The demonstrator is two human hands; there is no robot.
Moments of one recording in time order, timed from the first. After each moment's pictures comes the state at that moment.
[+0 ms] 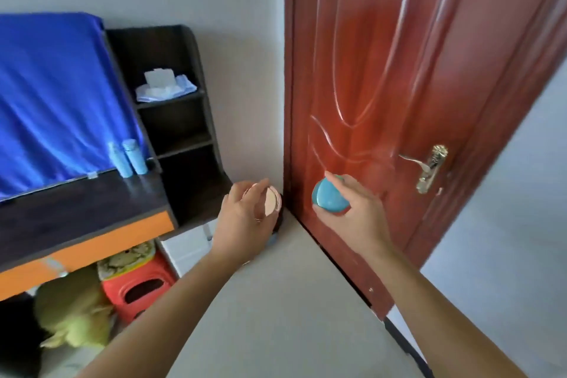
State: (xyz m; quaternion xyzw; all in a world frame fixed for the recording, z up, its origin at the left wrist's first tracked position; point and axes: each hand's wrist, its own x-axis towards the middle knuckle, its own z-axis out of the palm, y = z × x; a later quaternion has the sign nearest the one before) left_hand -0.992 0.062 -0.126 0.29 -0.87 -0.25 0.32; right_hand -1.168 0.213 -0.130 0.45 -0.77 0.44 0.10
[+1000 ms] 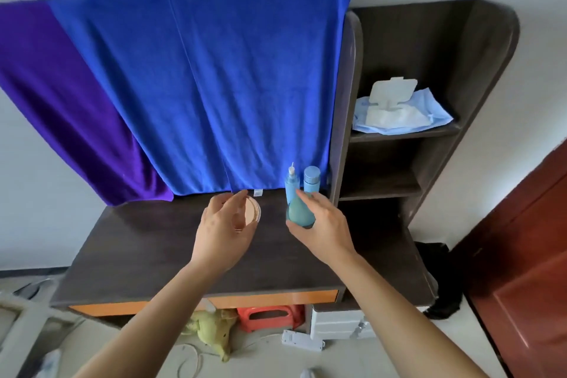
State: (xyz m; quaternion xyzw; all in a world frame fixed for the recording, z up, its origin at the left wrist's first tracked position) left_hand -0.760 -0.499 -0.178 0.59 -0.73 -0.19 0.29; right_hand -0.975 -0.469 -0.217 0.63 -0.66 0.38 -0.15
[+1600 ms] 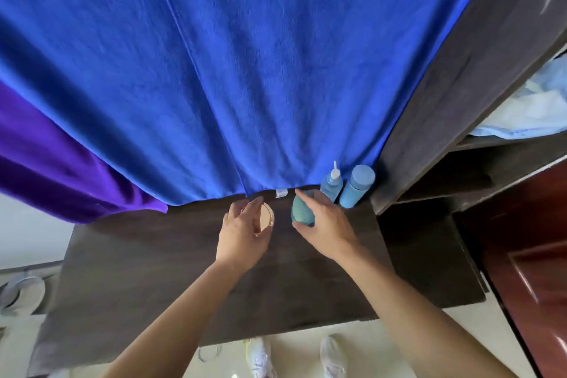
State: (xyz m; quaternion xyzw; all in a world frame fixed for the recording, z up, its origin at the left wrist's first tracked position) left_hand -0.721 -0.689 -0.302 0.60 -0.73 -0.29 0.16; right_hand -0.919 -0.642 -0.302 0.61 -0.70 0.25 -0.25
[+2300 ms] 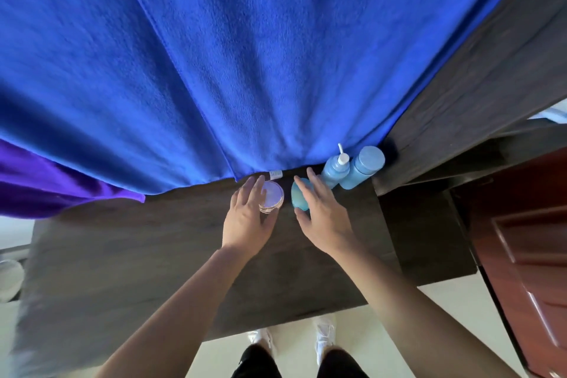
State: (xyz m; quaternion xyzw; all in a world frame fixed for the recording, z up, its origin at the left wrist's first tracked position) left_hand -0.738 -0.716 -0.367 0.56 -0.77 -0.28 0.12; right_hand -0.911 -0.655 -0.358 0.60 -0.75 0.17 -0.21
